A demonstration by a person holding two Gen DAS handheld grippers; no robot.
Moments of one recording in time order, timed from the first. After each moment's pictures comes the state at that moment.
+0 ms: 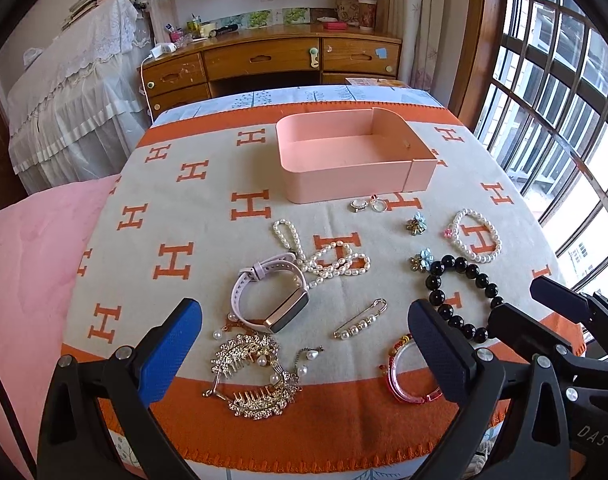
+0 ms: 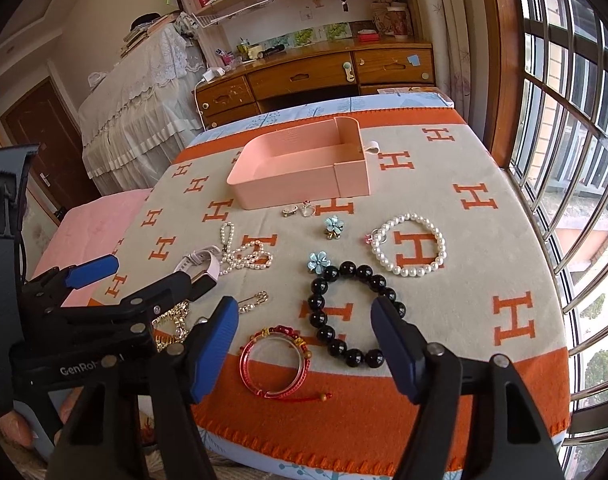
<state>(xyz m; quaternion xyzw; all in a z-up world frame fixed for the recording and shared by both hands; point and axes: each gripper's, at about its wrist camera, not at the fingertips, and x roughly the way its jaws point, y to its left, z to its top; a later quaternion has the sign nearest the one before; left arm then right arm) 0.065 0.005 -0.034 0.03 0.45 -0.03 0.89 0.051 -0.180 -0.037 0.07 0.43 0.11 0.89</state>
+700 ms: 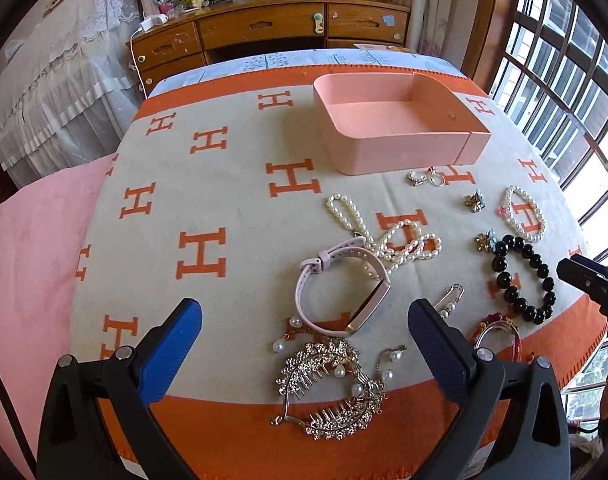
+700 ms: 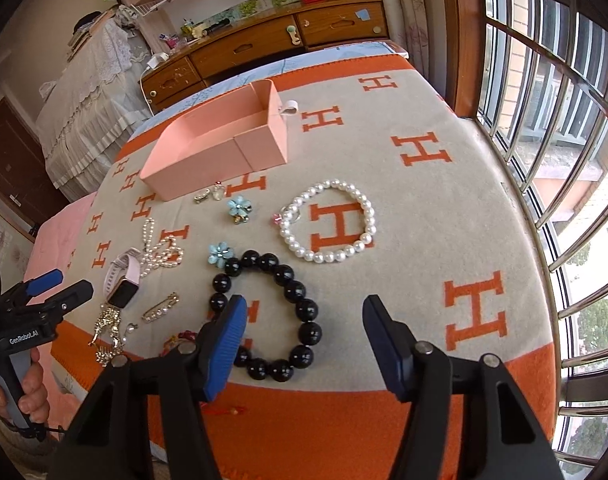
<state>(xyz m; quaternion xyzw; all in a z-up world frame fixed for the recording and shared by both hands) 0.102 0.062 -0.069 0.04 0.51 -0.04 0.86 0.088 -0.237 -0.075 0.10 0.50 0.05 0.86</state>
